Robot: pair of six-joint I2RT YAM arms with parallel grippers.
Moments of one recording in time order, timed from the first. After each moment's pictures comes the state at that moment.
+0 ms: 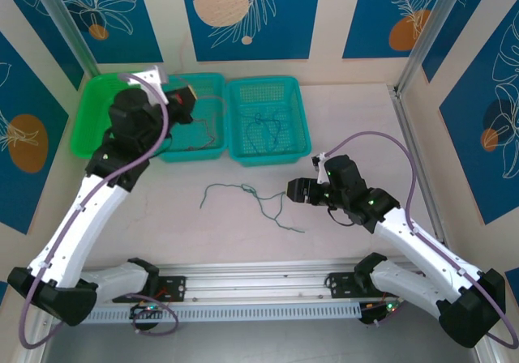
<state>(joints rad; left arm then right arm) -0.39 1.16 1.38 -0.33 0.01 -0.51 0.59 0.91 0.73 -0.55 -0.17 0.61</state>
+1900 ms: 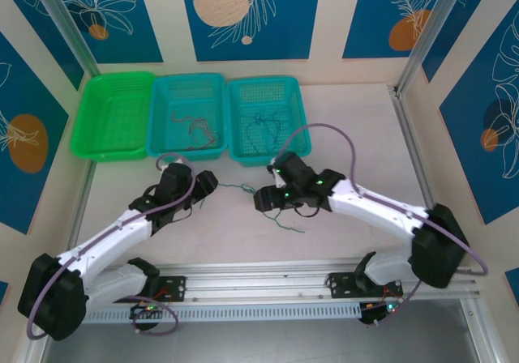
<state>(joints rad) -0.52 1.05 0.56 -0.23 -0.04 -0.96 0.84 1.38 0.96 -0.59 -0.14 0.58</state>
